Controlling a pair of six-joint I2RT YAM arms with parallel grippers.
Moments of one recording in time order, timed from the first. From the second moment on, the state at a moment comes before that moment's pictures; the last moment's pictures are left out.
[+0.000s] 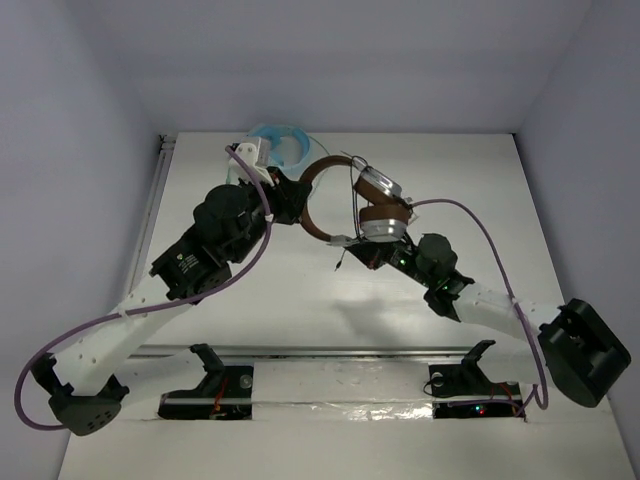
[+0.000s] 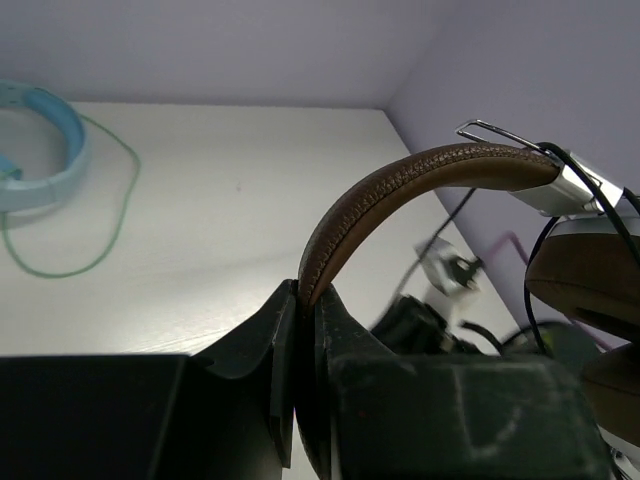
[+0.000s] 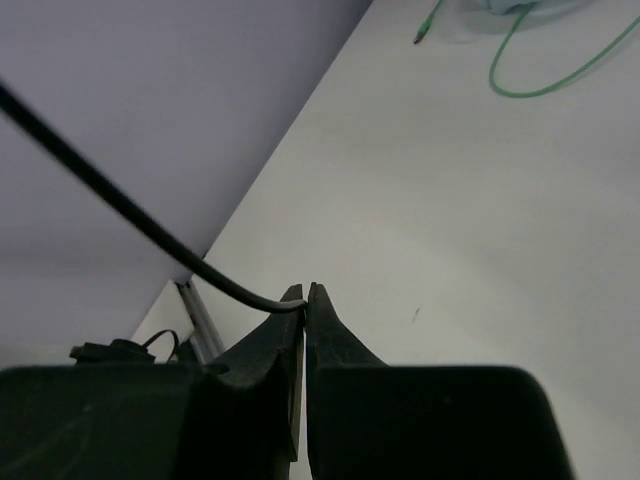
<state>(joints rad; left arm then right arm) -0.85 1.00 1.23 -0.30 -0.28 -0.47 0.67 1.24 0.47 0.77 -0.24 0.73</state>
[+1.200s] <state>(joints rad) -0.62 1.30 0.88 -0.06 -0.55 -0.57 0.85 1.02 0.73 0.02 -0.24 0.68</state>
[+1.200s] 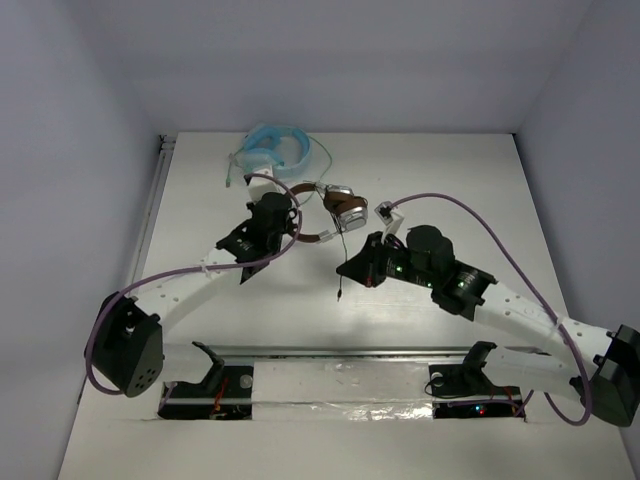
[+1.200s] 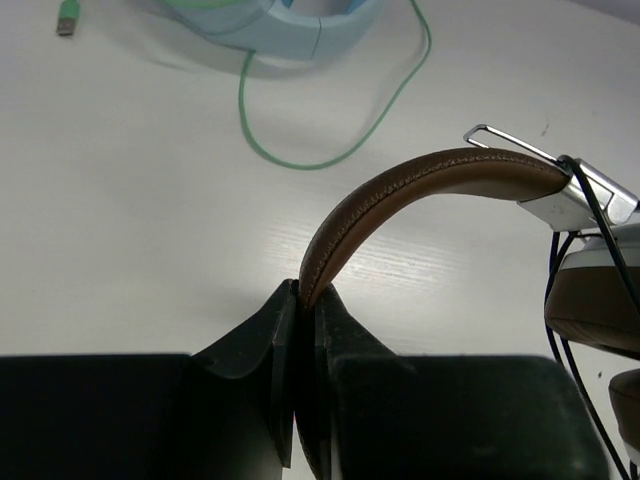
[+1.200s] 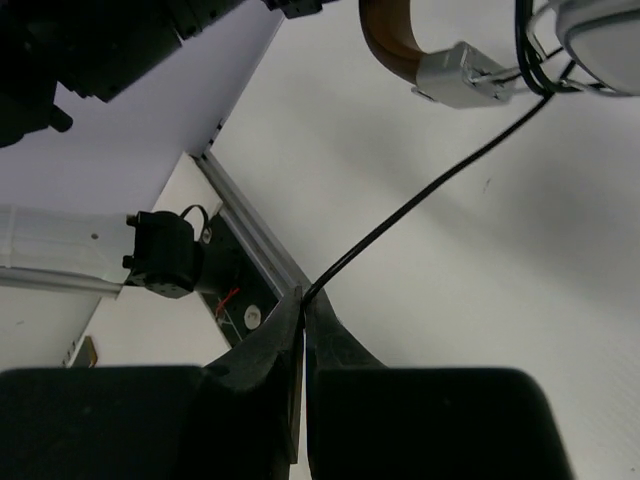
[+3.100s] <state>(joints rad) -1.00 1.30 0.71 -0.14 -0.62 -0.80 0.86 1.50 0.90 0.36 0.61 1.28</state>
